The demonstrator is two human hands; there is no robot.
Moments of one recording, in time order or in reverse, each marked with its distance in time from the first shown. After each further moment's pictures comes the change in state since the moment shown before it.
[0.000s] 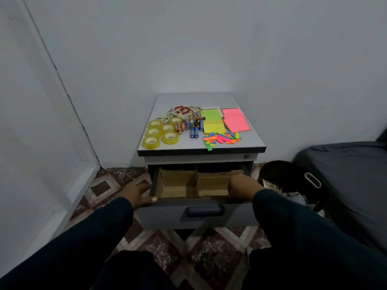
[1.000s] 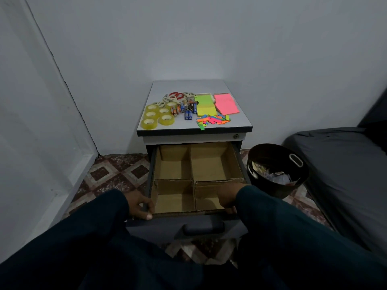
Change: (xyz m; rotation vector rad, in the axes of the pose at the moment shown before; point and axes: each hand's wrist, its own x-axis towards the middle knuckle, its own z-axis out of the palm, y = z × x) left_hand -0.059 -0.024 0.039 0.230 -0.428 0.258; right_hand -0.089 -0.034 0.033 -0.092 -0.399 -0.016
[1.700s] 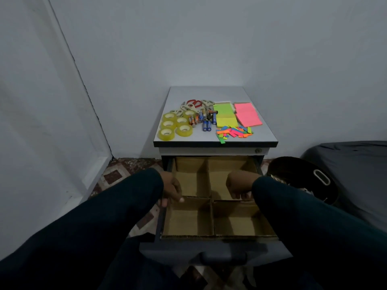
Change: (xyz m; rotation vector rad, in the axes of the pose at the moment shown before) left_hand 0.031 0.035 -0.088 -0.179 -0.010 -0.094; right_hand 0.055 -0.002 -0.075 0.183 0.054 0.013
